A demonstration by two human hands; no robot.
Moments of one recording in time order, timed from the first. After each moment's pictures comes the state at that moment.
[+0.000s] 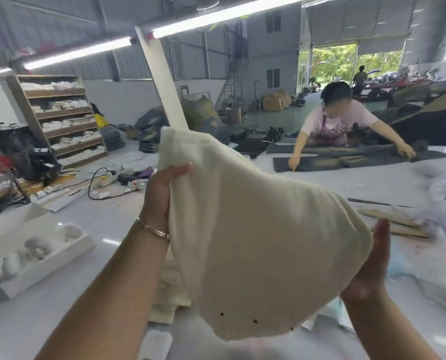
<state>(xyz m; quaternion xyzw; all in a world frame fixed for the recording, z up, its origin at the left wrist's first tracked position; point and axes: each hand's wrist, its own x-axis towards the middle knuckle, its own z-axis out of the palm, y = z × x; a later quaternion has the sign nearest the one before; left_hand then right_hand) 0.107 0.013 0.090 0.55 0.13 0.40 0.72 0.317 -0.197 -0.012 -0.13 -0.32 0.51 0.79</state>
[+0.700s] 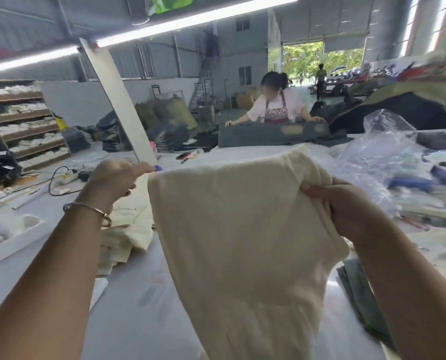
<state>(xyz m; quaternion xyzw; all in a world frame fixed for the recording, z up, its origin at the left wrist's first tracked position) 0.134 -0.226 0.120 0.78 0.41 0.37 0.31 0.387 -0.500 0.057 -0.48 -0.34 0.33 0.74</state>
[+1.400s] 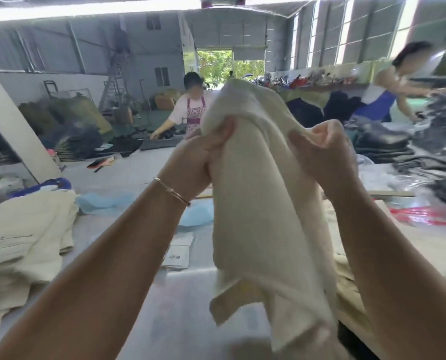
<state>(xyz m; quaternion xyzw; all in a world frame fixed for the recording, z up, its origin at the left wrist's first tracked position) 0.294 -0.410 0.132 0.60 -0.06 0.18 0.77 0.398 -0.590 0.110 -0.80 -0.14 -0.22 0.54</state>
